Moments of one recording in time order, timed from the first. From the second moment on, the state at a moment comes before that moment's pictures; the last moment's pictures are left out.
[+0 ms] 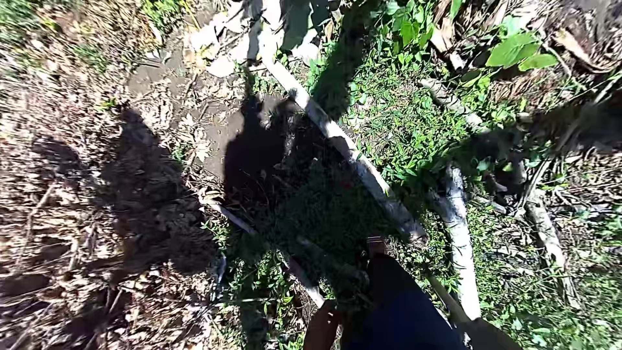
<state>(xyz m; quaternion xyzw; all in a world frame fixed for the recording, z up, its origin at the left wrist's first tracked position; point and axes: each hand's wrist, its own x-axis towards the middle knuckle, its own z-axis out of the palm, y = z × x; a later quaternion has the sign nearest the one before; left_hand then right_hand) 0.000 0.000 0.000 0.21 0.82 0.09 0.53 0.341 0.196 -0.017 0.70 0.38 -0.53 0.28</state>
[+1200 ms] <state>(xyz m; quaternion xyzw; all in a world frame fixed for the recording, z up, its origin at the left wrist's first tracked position) -0.392 0.496 -0.072 0.34 0.64 -0.20 0.66 -0.211 0.572 -0.236 0.66 -0.15 -0.68 -0.28</state>
